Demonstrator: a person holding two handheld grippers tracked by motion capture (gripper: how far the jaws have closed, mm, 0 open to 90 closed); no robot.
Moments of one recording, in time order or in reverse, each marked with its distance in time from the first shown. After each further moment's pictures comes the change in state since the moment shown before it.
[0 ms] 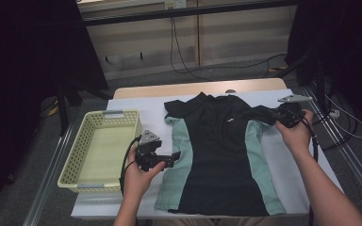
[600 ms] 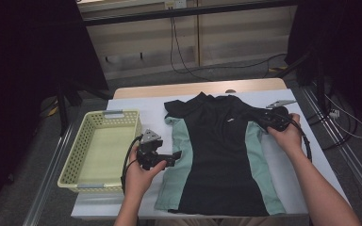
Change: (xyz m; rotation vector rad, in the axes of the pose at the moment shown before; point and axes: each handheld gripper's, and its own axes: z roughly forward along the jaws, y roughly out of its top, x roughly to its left) left arm 0.000 0.001 0.007 0.014 -0.005 0.004; right arm 0.008 -0.017 0.040 0.144 0.104 -0.074
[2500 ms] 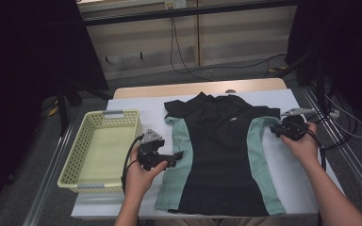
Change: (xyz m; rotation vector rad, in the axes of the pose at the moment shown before) left arm -0.004 0.004 -0.003 -0.012 -0.022 0.010; right arm -0.012 -0.033 -0.033 -0.026 -0.003 0.035
